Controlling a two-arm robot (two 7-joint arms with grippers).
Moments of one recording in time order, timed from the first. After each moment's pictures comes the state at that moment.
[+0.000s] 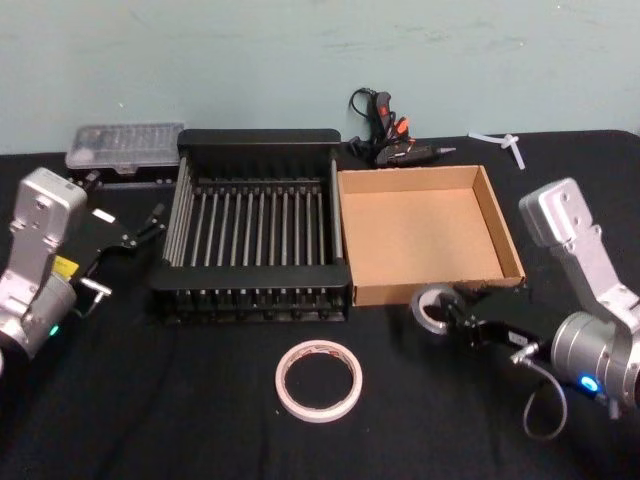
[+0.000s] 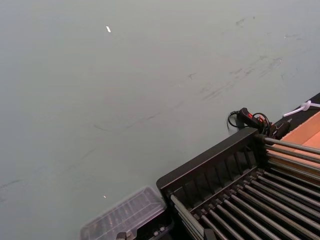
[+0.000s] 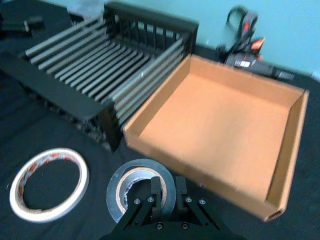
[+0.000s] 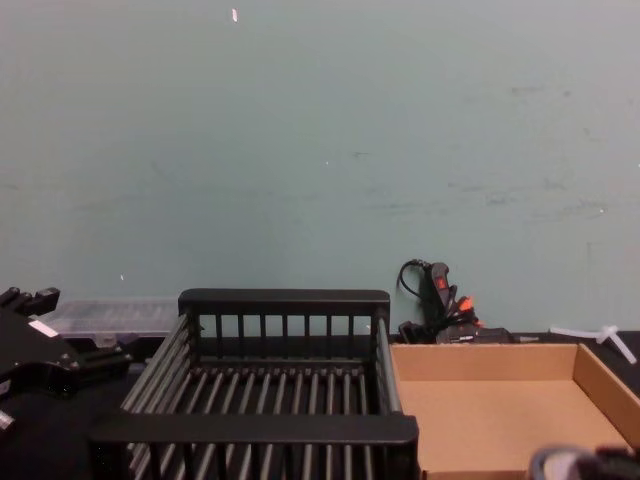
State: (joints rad) left arm -0.20 0.60 0.45 -1.41 -0.25 -0.12 0.03; right arm -0.06 0.48 -0.23 -1.86 0.31 0.58 0.29
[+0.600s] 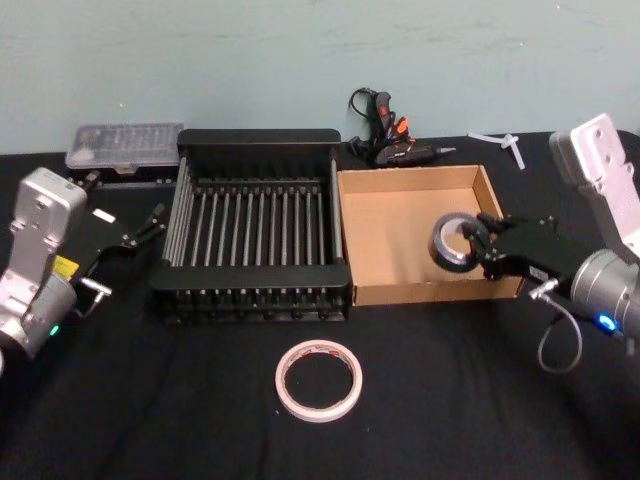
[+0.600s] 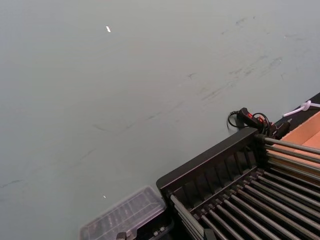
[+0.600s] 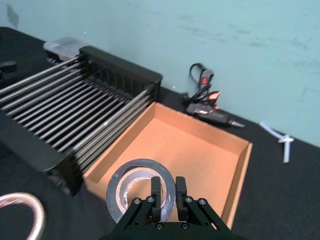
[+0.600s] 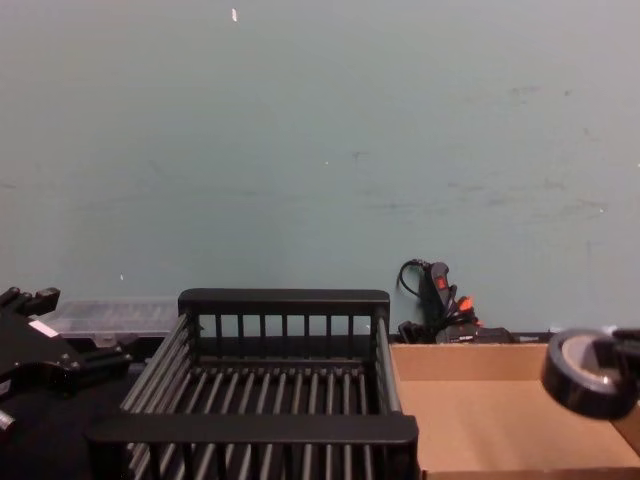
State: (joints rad) left arm -0.20 0.60 0.45 -1.41 -0.25 -0.12 0.03; right arm 0.03 0.49 -0.20 -1.85 0.27 0.52 0.28
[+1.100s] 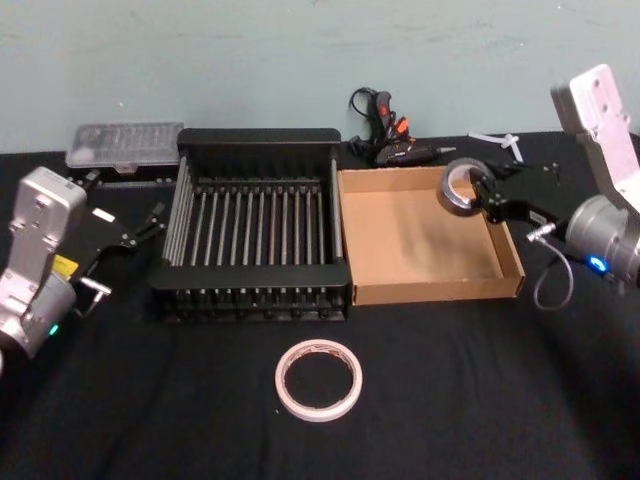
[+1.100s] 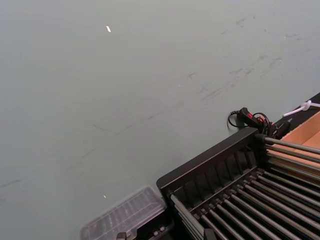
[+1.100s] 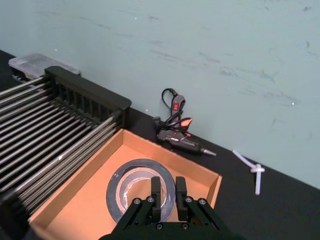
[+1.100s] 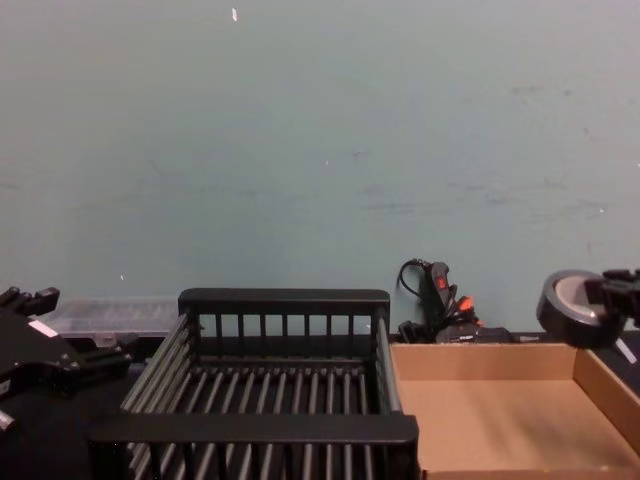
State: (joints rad) left arm -0.20 0.60 0.45 -1.41 -0.25 -0.12 0.03; right arm 0.20 0.44 -0.21 -1.67 0.21 0.44 0.29
